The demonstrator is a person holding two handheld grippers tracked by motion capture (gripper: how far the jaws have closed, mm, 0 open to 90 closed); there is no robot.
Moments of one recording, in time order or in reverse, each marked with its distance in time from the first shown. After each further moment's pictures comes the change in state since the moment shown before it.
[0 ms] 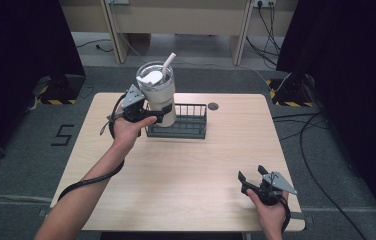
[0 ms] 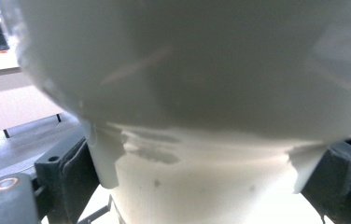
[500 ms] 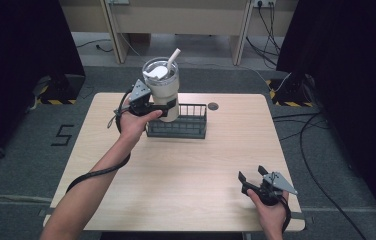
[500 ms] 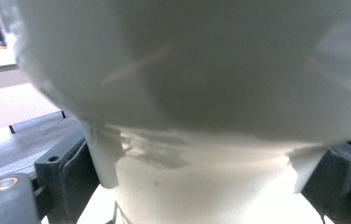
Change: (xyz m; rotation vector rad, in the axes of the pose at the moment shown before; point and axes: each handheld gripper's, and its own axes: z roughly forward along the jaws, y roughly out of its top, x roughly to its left) left arm 0.008 0.001 0.024 0.021 0.023 0.000; right arm -0.001 -0.001 0.000 0.004 0.003 0.006
